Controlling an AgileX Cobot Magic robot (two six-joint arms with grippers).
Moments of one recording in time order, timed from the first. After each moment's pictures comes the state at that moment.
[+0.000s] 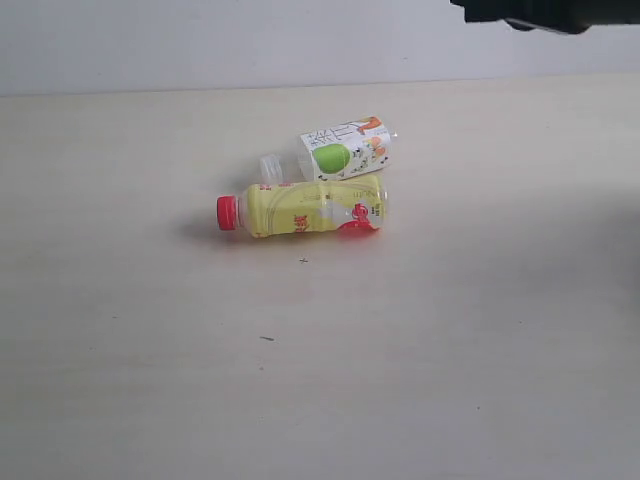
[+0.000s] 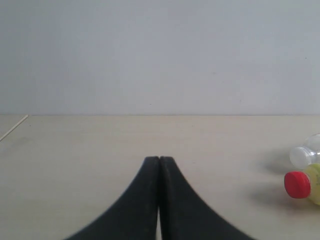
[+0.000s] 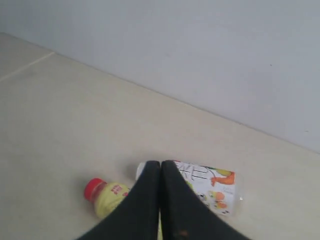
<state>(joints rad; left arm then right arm) 0.11 0.01 0.00 0.07 0.15 -0.06 0.26 1.26 -0.89 1.33 0.44 -1.36</state>
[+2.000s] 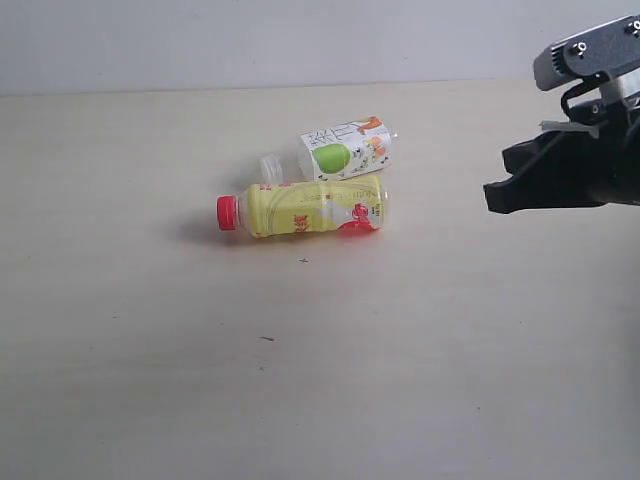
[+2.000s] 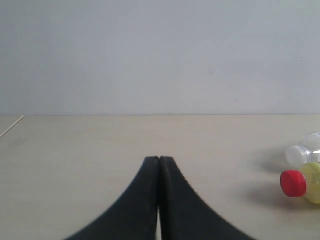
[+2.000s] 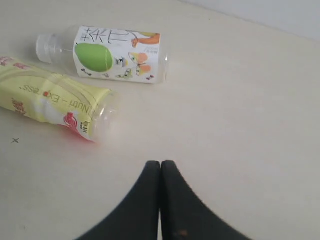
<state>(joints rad) 0.10 0.01 0.00 0.07 0.15 -0.06 0.26 1.32 -0.57 1.74 0.14 -1.87</state>
